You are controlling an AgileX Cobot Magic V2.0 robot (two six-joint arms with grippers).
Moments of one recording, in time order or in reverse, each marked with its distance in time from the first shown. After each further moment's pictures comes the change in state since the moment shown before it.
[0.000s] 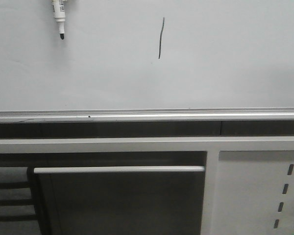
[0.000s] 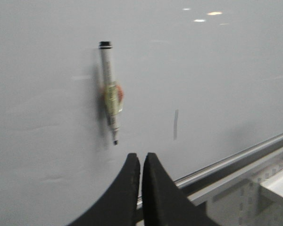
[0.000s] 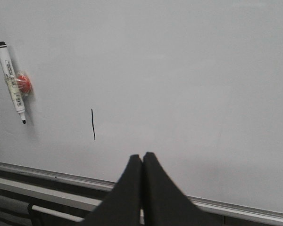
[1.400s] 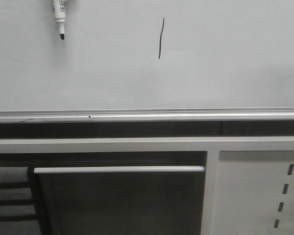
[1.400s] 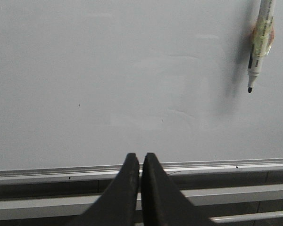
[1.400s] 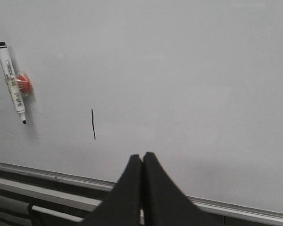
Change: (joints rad) left arm 0.462 -0.192 0.148 0.206 0.149 -0.296; right arm 0.000 0.000 0.000 0.000 -0.001 0.000
